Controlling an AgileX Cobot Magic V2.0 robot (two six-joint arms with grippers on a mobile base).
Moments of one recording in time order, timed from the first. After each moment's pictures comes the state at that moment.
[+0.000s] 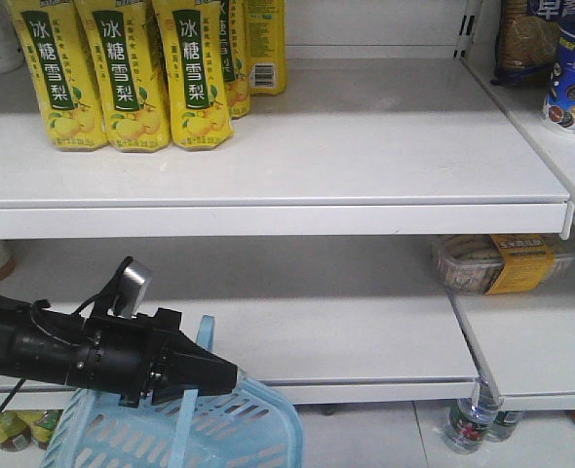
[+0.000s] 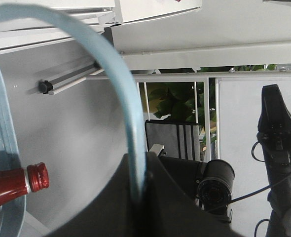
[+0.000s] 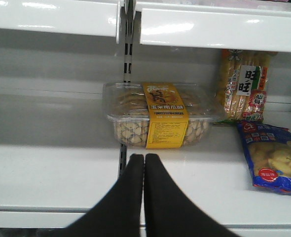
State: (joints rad) left arm -0.15 1.70 -0.72 -1.52 1.15 0.91; right arm -0.15 0.16 -0.17 0.33 0.34 -0.40
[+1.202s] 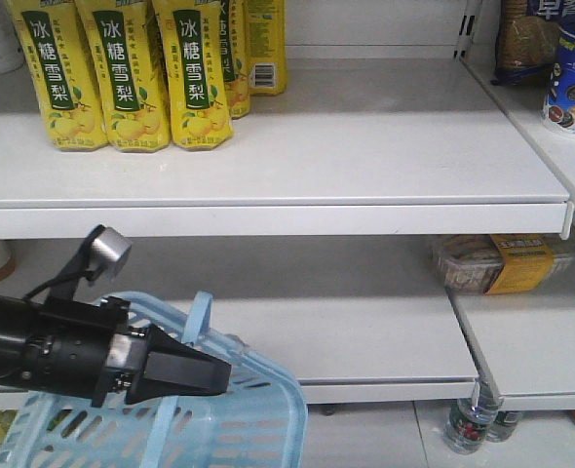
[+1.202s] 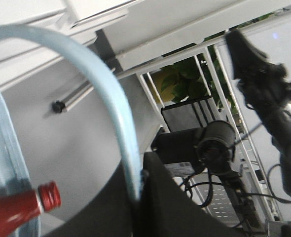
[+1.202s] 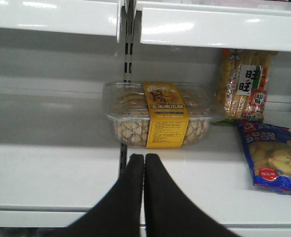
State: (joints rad) left arm -0.19 1.37 -0.72 -1.41 1.16 0.93; right arm -0.15 0.16 -0.17 0.33 0.35 -0.40
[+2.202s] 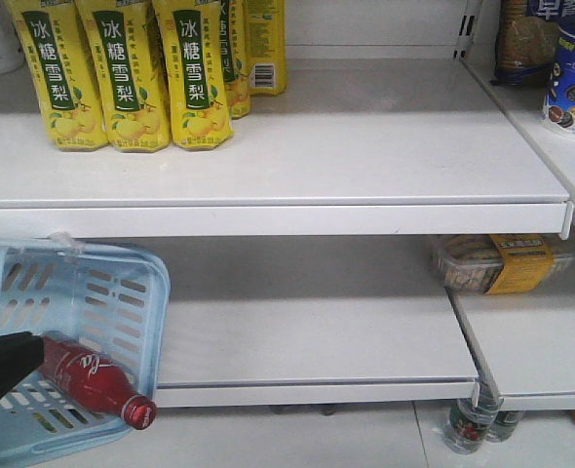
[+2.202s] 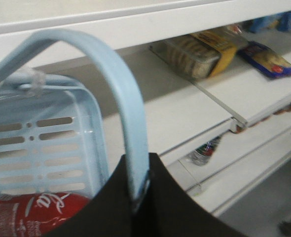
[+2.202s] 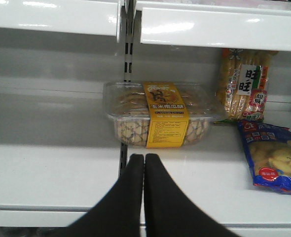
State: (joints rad) left arm -0.19 0.56 -0.48 -0.77 0.53 0.59; right arm -0.15 0.16 -0.17 0.33 0.35 -0.40
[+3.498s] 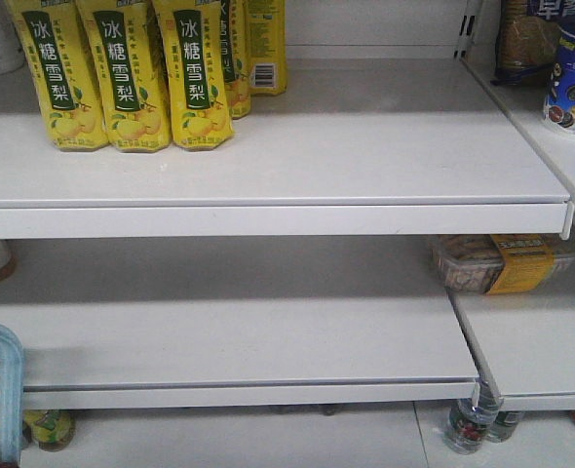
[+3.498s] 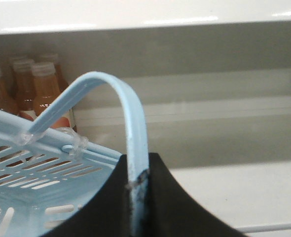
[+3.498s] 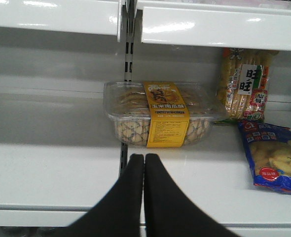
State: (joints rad) left arm 0.00 0.04 0.04 0.10 0.08 -0.14; right arm -0.15 0.16 -0.17 0.33 0.35 -0.40
